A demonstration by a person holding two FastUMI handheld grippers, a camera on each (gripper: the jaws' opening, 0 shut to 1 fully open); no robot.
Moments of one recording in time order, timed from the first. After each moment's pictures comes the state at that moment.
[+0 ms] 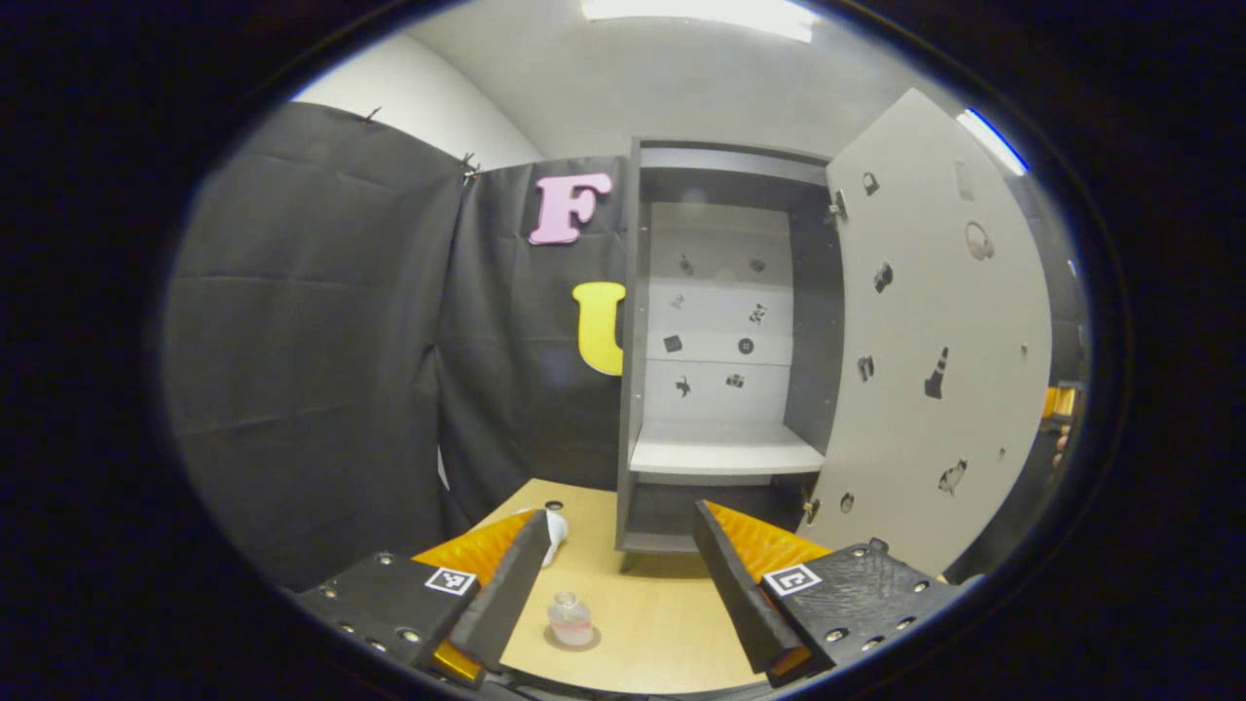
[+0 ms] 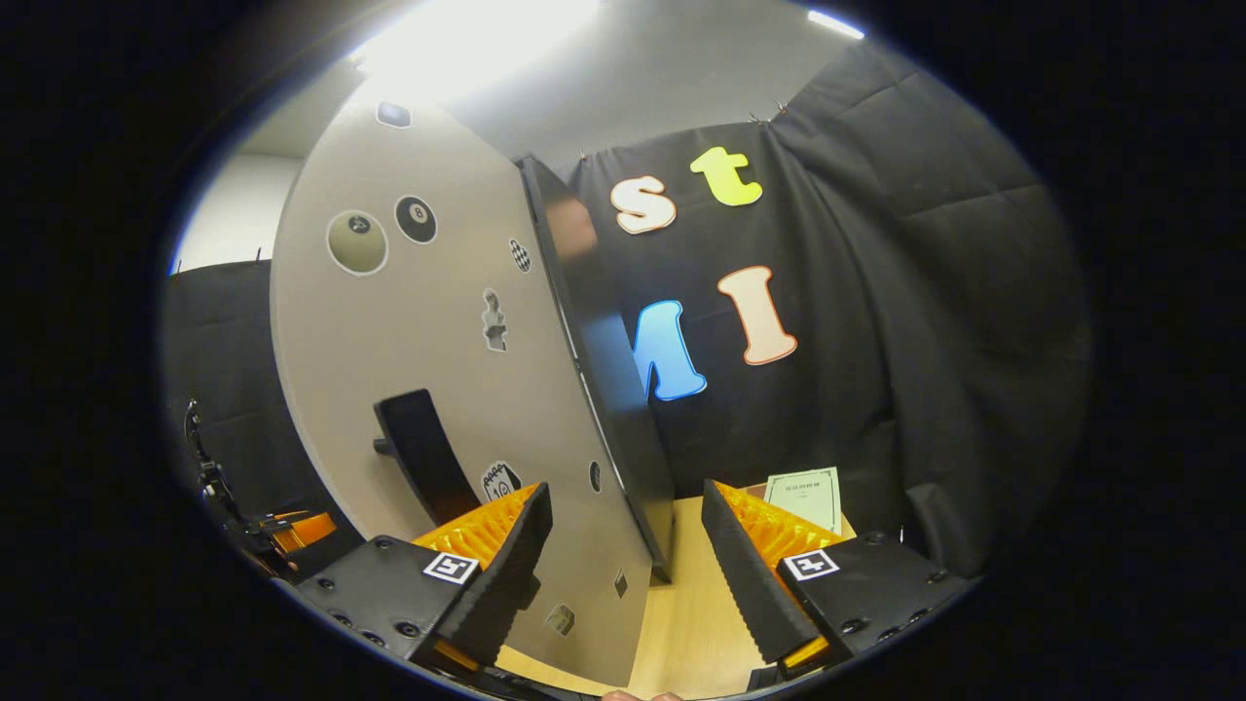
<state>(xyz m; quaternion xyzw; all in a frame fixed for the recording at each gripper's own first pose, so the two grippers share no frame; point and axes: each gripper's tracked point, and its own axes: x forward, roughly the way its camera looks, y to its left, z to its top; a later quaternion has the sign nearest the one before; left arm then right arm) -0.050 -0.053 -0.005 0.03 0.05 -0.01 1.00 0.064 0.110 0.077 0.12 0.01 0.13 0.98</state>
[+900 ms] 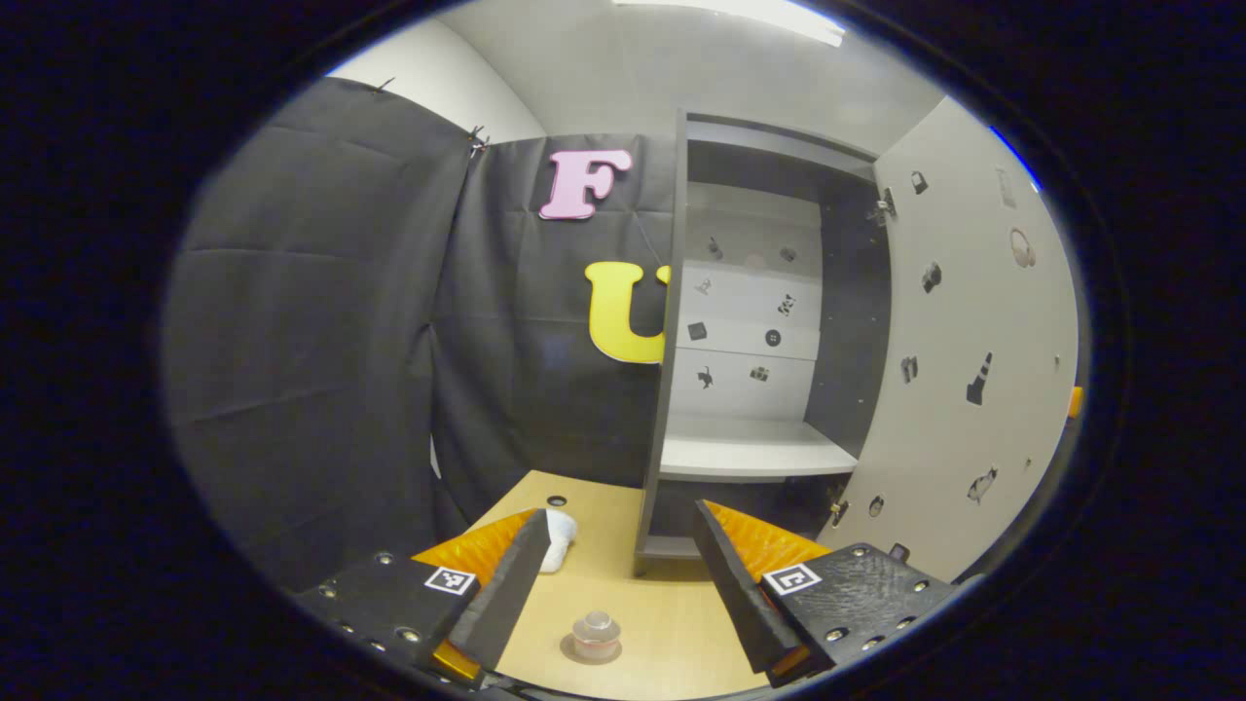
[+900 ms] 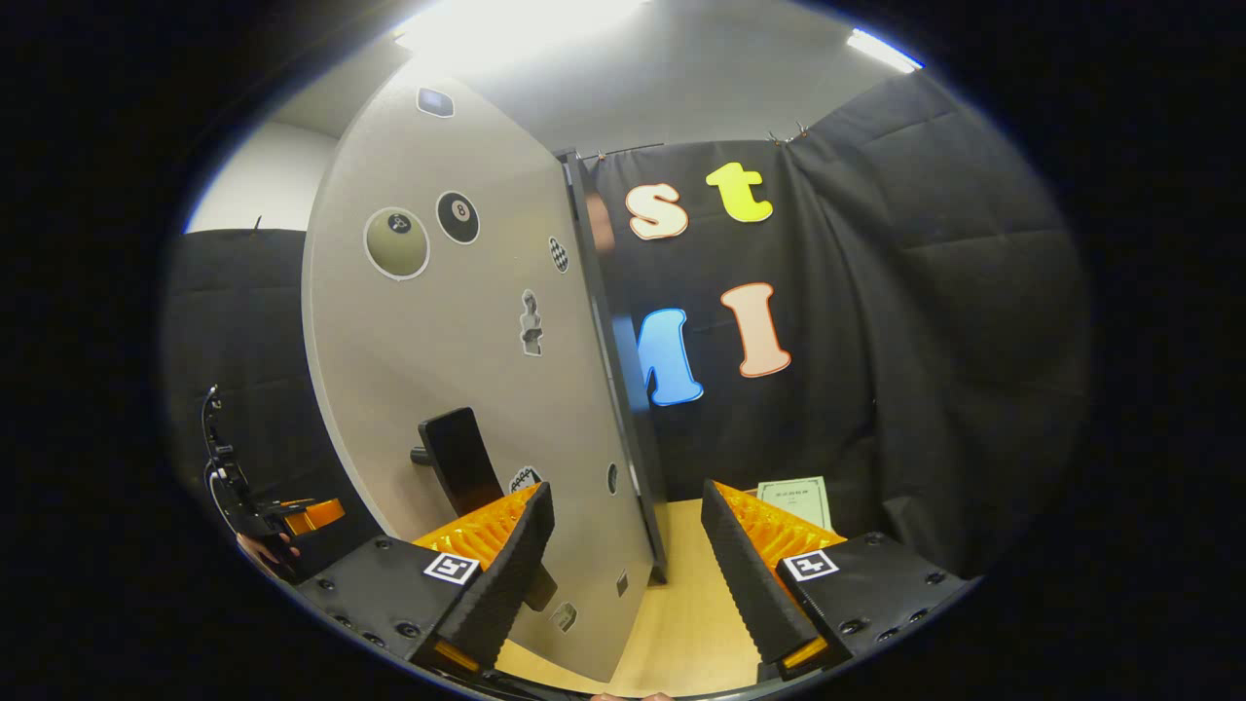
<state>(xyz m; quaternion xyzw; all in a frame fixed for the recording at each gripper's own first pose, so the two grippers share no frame) 0.012 0.021 -0.014 0.00 0.06 0.00 1.00 0.045 0.172 0.083 0.10 0.02 0.11 0.99</state>
